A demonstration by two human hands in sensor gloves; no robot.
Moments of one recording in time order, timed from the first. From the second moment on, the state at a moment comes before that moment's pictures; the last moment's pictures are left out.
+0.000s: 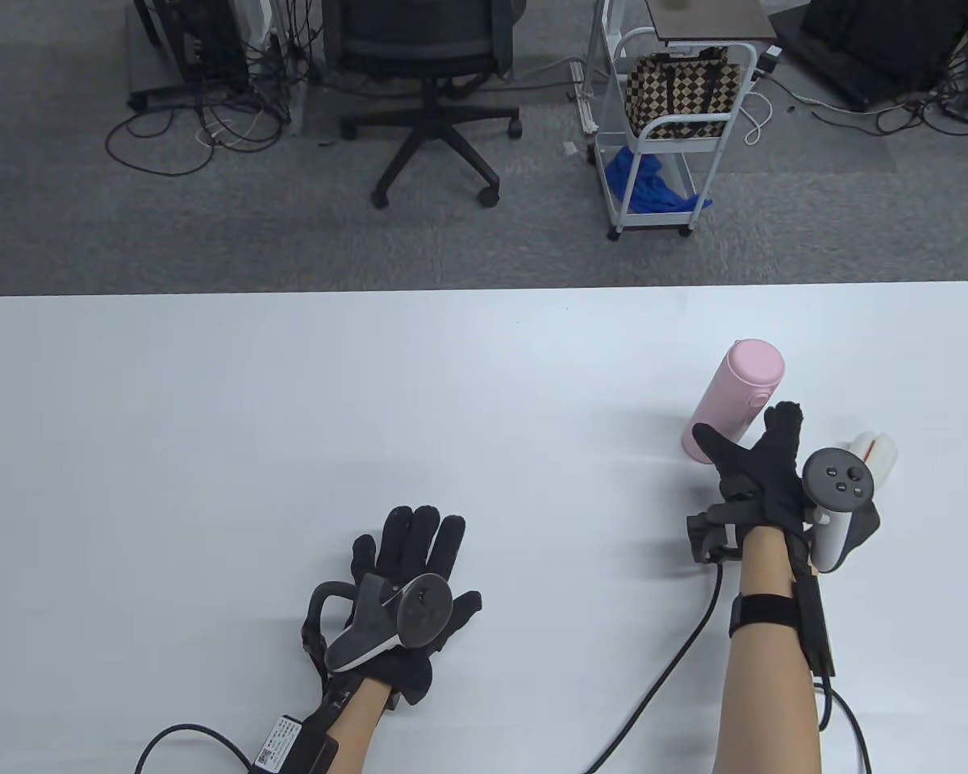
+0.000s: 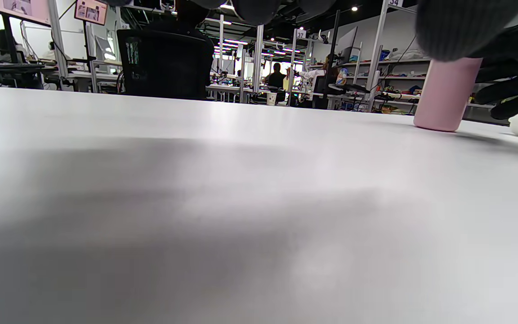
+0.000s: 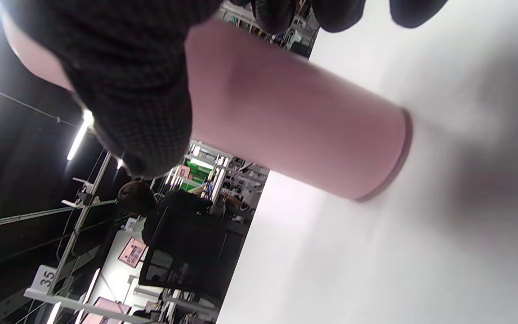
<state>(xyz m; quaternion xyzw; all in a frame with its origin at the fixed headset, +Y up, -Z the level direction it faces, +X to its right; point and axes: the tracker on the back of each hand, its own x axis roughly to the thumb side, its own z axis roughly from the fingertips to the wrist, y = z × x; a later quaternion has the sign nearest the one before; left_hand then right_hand) -0.120 -0.736 -0.212 -0.04 -0.16 0.04 0.99 0.318 -0.753 -0.335 -0.20 -0.08 0.81 0.54</state>
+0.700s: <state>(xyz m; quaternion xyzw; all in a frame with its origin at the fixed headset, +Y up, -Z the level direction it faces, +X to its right) -0.133 -0.733 -0.212 -0.01 -0.16 0.08 0.98 0.277 -0.737 -0.304 -0.11 -0.15 0.76 0.62</state>
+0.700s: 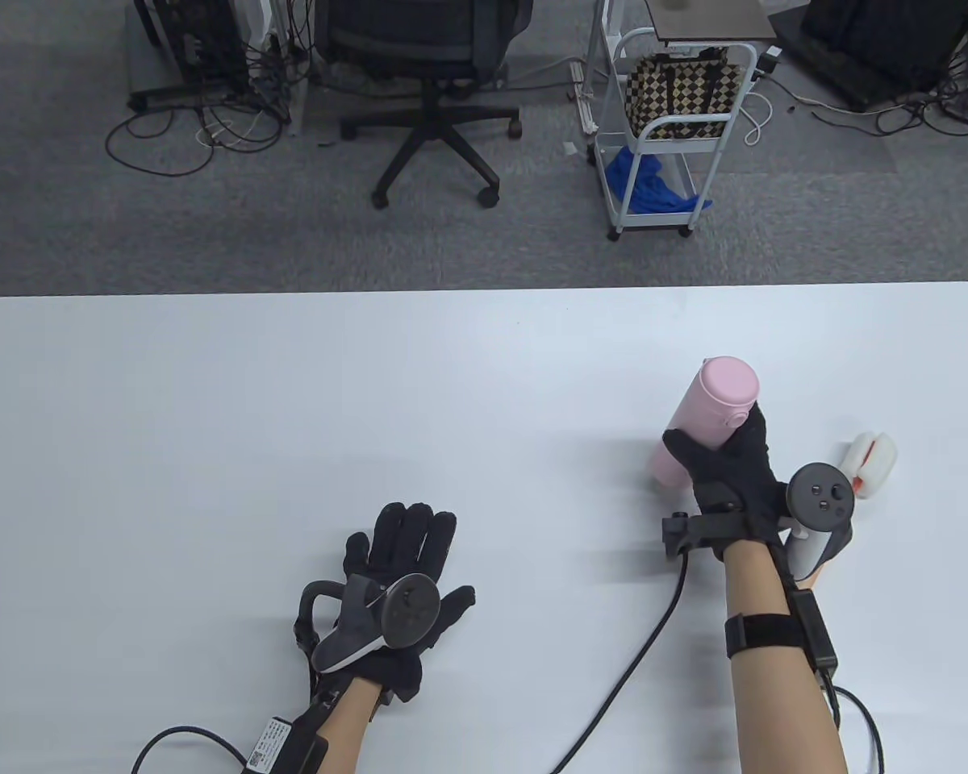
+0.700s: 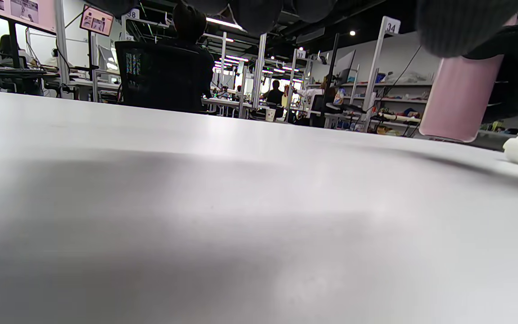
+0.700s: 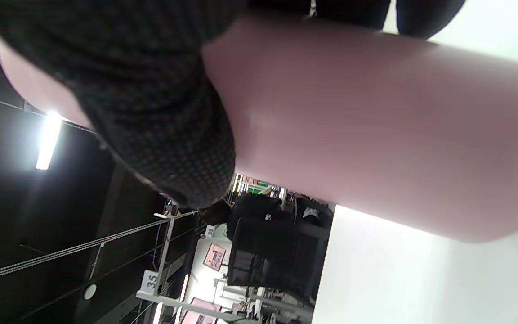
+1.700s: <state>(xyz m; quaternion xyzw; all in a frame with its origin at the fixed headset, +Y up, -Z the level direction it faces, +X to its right) -0.126 -0.716 -0.193 0.11 -0.27 0.30 0.91 0.147 -0.705 -0.210 0.18 -0.07 0.92 0.34</state>
